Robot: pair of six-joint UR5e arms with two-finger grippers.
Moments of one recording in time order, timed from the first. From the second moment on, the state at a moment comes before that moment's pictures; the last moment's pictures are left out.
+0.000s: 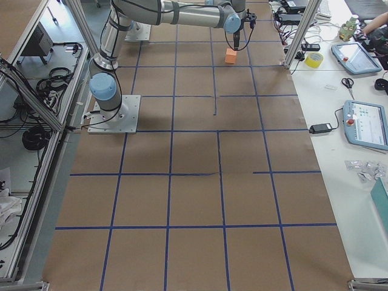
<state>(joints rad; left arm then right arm) -1.54 -1.54 -1.59 -1.23 1.51 0.11 1.85 -1.05 1.28 -1.93 -1.57 0.36</state>
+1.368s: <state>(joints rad) -1.75 -2.15 -1.50 -0.83 1.48 -0.20 1.59 -1.51 1.62 -1.75 -1.63 0.06</state>
